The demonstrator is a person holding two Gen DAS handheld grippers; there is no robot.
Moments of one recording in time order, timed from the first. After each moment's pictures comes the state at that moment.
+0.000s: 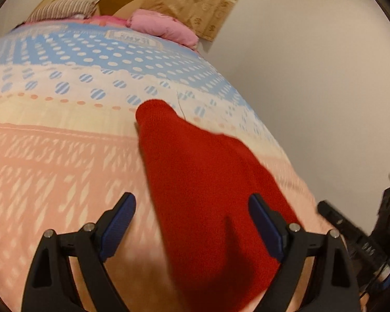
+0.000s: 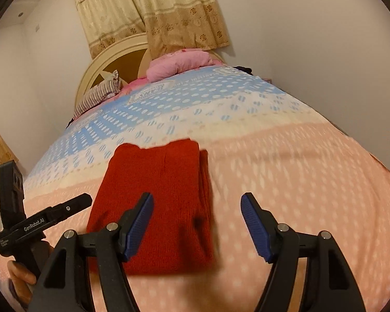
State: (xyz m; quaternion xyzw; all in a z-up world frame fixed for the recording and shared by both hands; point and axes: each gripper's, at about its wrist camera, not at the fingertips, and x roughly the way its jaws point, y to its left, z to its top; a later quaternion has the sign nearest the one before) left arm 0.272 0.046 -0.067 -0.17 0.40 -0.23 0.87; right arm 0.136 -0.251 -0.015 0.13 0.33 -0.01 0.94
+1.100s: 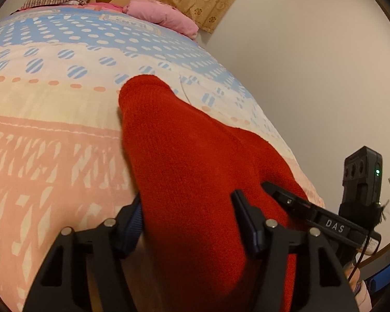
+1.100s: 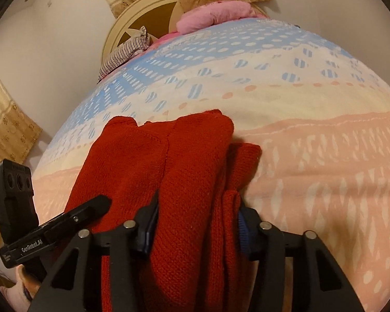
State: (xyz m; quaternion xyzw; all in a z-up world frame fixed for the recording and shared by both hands) left arm 0.315 0.027 -0.116 -0.18 0.42 -0.25 0.86; right arm 0.279 -0.240 -0.095 0.14 0.42 0.12 0.89
